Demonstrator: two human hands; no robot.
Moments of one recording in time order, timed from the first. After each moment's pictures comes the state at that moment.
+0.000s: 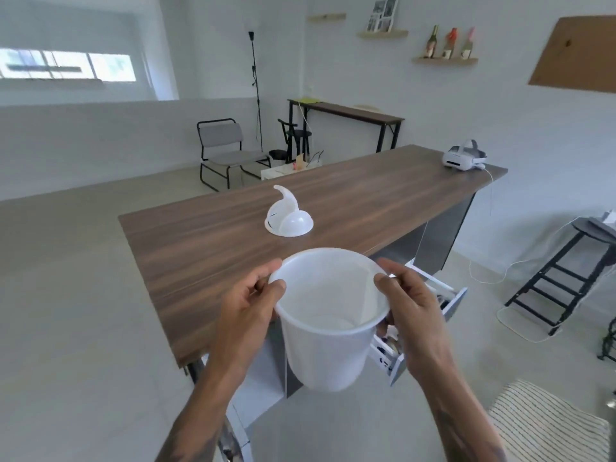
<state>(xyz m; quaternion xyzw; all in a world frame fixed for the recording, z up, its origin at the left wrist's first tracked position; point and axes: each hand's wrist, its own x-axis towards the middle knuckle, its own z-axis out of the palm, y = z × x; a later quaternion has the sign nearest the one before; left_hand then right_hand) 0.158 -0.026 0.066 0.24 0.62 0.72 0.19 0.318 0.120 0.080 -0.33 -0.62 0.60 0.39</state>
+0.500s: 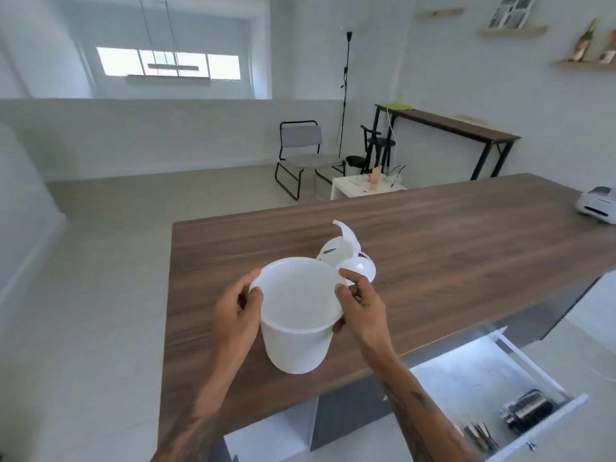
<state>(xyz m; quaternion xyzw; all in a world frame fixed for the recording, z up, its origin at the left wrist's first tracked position) -0.031 0.084 0.007 0.12 0.74 0.66 -0.03 0.066 0.262 0.025 -0.25 -0.72 0.60 0.25</state>
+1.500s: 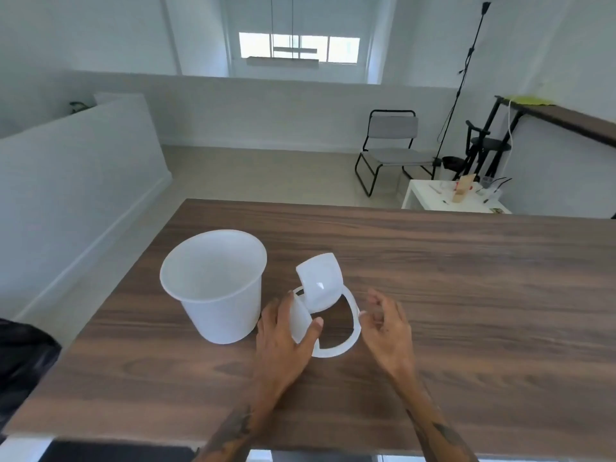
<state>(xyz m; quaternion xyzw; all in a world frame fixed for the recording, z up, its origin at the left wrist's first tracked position) -0.032 0.334 -0.073 -0.01 0.91 0.42 -0.07 -0.022 0.518 -0.042 -0.13 -0.86 0.47 0.15</state>
